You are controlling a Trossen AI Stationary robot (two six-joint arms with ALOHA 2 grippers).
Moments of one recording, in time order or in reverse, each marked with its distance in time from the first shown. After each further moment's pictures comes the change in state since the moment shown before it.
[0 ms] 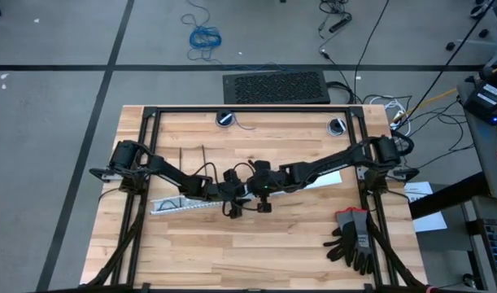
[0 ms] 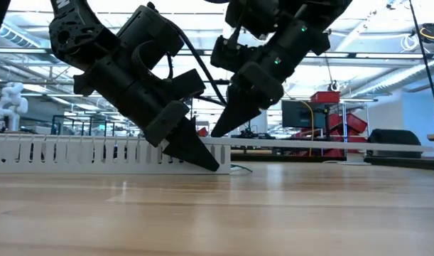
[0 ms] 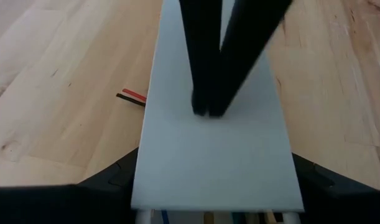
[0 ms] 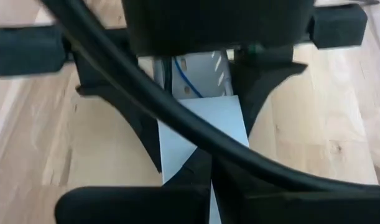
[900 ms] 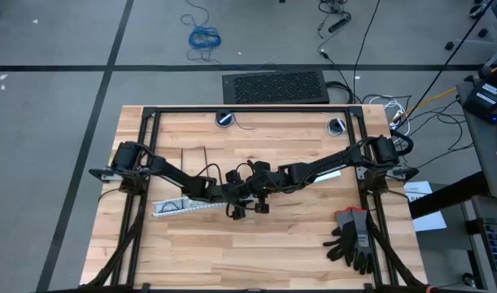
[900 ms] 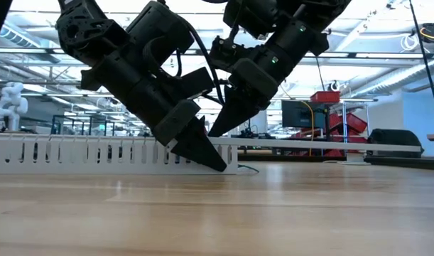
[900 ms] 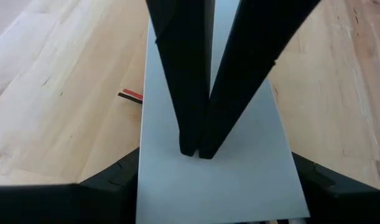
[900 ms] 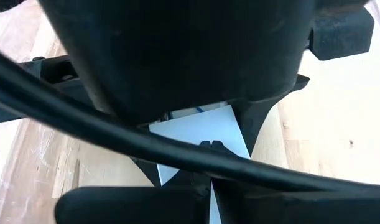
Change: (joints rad) left arm -0.011 0.005 0.072 -0.063 -0.020 0.007; right arm 0.000 0.054 0.003 -0.007 -0.003 0.081
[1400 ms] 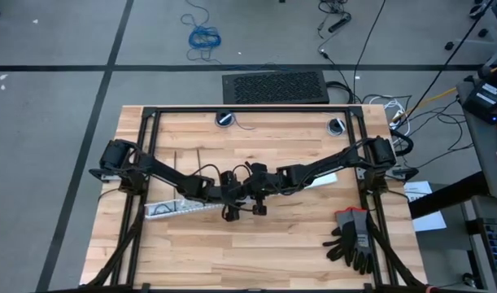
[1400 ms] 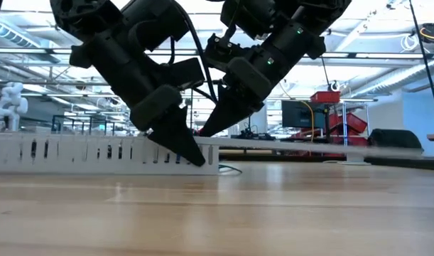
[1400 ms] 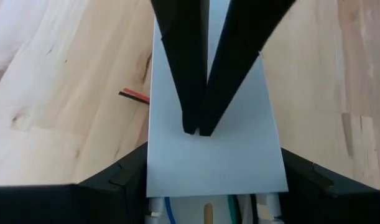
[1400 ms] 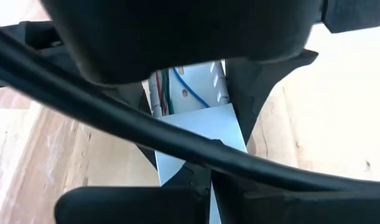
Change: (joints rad) left arm -0.034 -0.109 0.025 -0.271 0.008 -0.050; right arm 0.007 0.023 0.001 0.052 -0.006 -0.007
